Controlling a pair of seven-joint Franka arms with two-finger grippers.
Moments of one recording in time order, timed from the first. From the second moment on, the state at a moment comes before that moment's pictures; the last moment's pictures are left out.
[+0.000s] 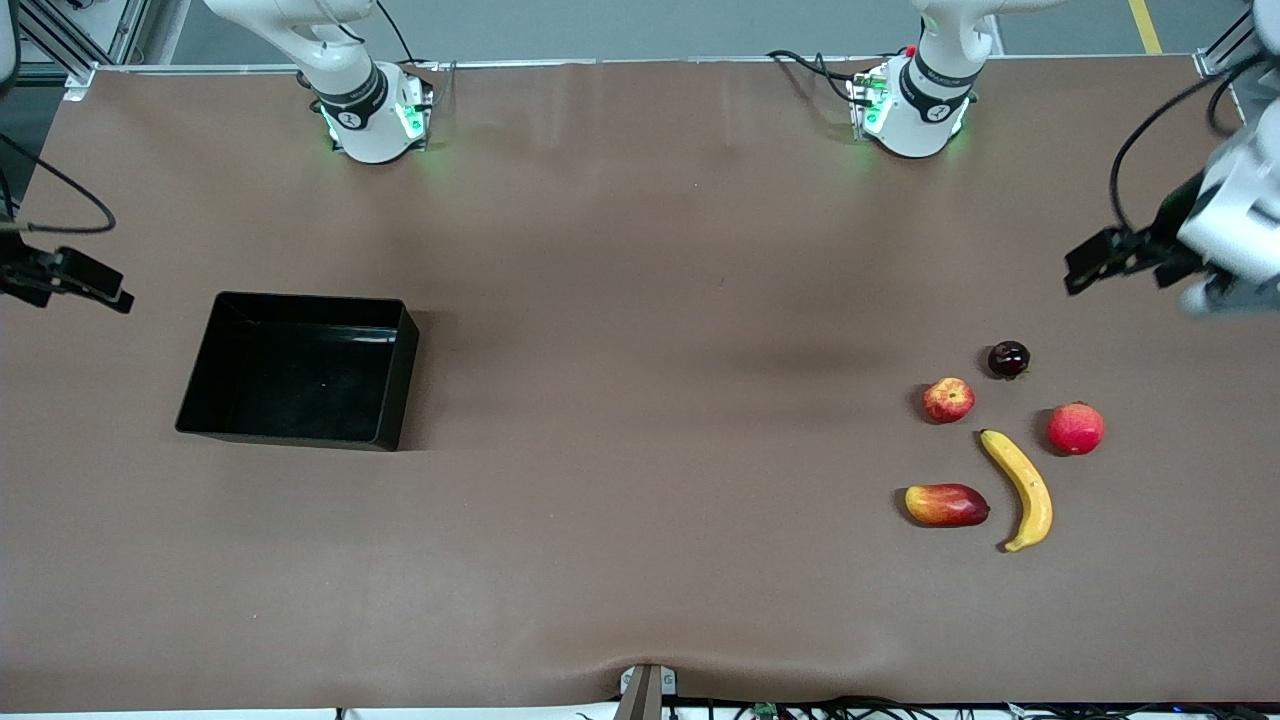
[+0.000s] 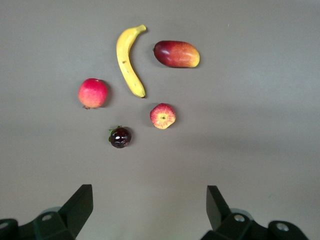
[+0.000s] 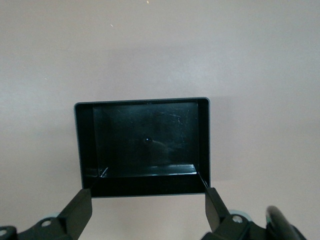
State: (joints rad) left arm 0.06 0.09 -0.15 -1.56 0.03 1.61 -0.16; right arm -0.01 0.06 -0.12 -1.63 0.01 1.66 -0.03
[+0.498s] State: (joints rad) left arm 0.07 0.34 -0.15 -1.58 0.03 1.74 -0.16; right arm -0.07 0.23 -0.12 -1.63 0.01 1.67 -0.03
